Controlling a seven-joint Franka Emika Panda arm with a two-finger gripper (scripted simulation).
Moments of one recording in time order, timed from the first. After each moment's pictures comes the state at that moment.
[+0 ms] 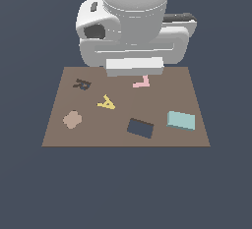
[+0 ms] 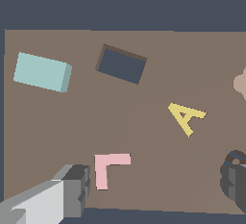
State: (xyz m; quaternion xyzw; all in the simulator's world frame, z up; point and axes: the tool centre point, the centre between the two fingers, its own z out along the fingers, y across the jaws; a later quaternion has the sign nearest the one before) arm -0.009 0.016 0.159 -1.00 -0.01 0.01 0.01
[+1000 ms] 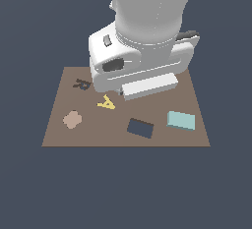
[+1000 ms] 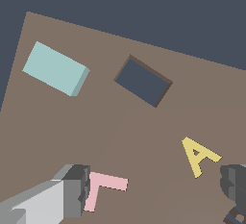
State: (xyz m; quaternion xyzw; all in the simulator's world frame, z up) arm 0.022 0.032 0.138 -0.99 -0.14 0.01 0.01
